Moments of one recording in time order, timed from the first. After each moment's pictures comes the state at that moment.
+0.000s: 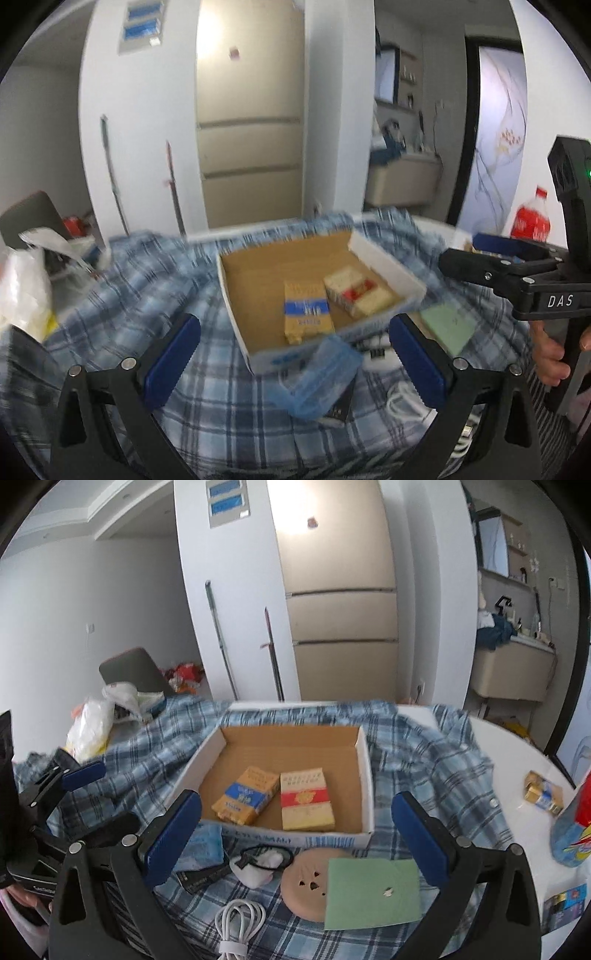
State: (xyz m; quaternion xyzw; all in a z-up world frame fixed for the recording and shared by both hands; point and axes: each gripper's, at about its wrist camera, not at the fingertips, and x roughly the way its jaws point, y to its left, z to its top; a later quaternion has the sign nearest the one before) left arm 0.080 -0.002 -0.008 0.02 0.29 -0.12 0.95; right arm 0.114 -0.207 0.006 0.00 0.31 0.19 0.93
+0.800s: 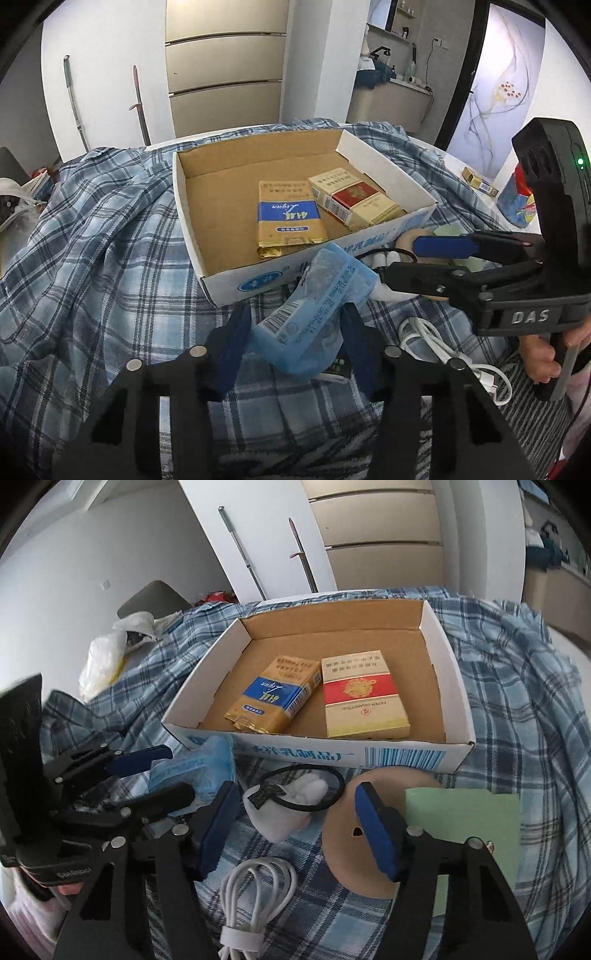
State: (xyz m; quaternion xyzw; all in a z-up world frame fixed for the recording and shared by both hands) left arm 0.111 -0.010 -0.068 0.01 0.43 -0.16 0.89; right arm 0.144 -0.182 -0.078 0.02 0.46 0.27 0.85
